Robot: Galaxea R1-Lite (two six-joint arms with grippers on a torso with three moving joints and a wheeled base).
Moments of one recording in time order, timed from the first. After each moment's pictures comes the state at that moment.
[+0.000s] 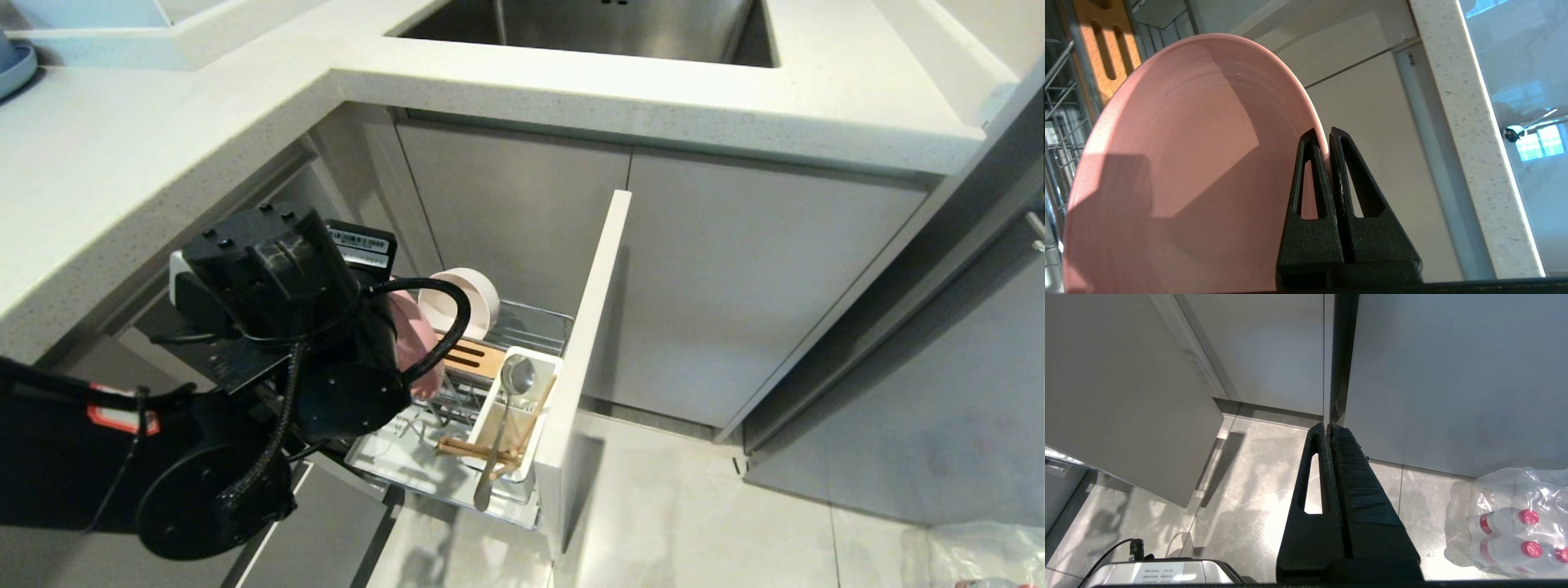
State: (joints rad) left arm -0.70 1.70 -0.82 -1.11 1.08 -0.94; right arm 0.00 0.00 0.00 0.00 -0.02 0.05
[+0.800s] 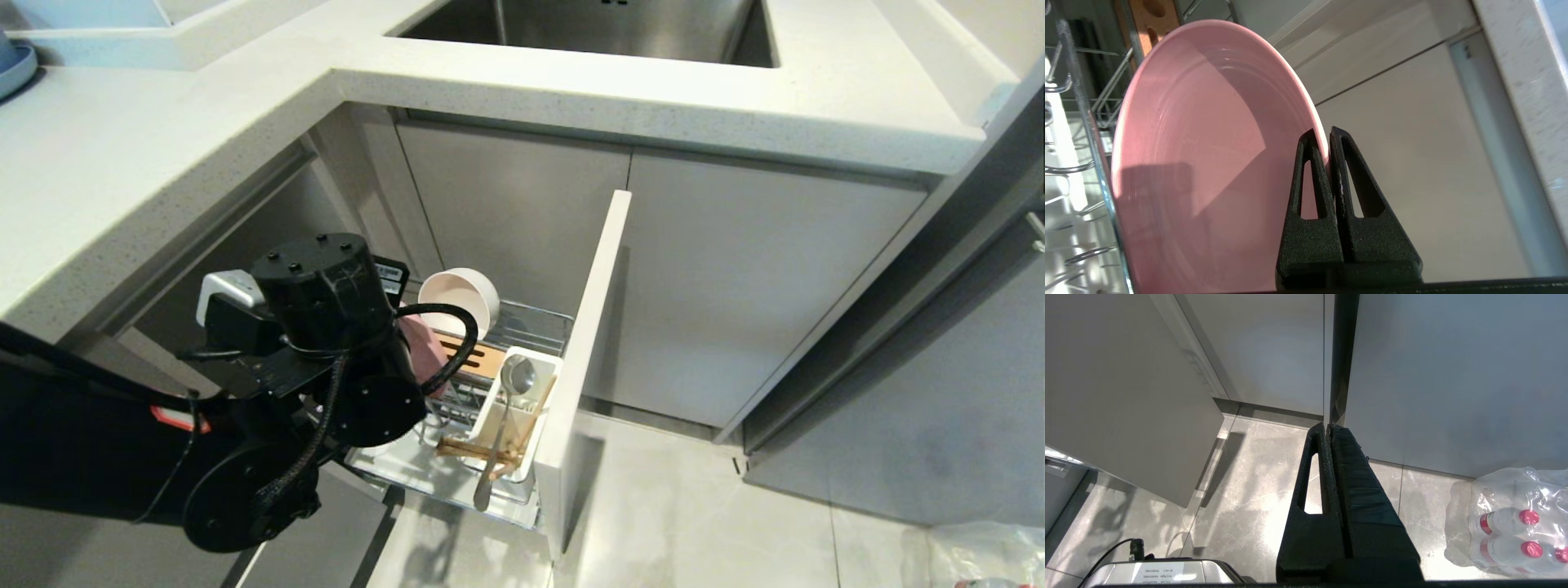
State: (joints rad) left arm -0.67 1.76 -0.82 -1.06 1.13 -0.95; right arm 0.00 0.00 0.00 0.00 -0.02 0.05
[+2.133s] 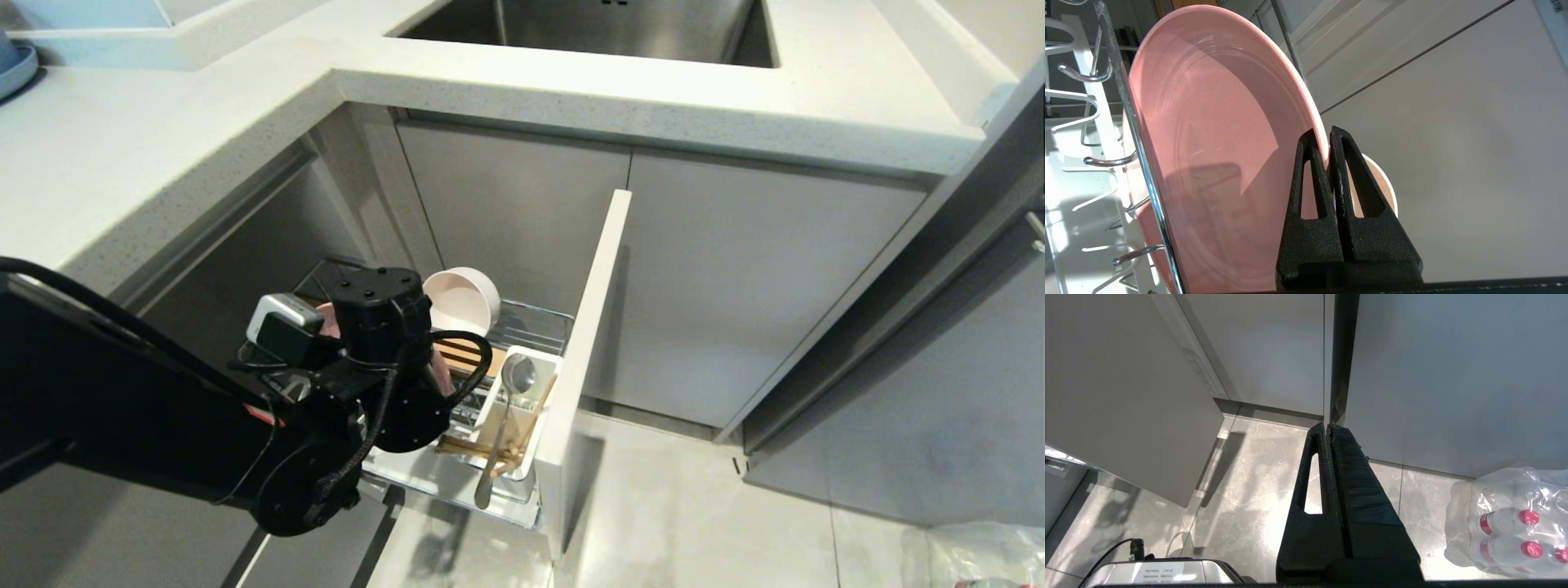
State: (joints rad) left arm -0.64 1.88 -0.83 -1.04 1.12 -0.96; right arm 0.00 0.00 0.00 0.00 -0.02 0.05
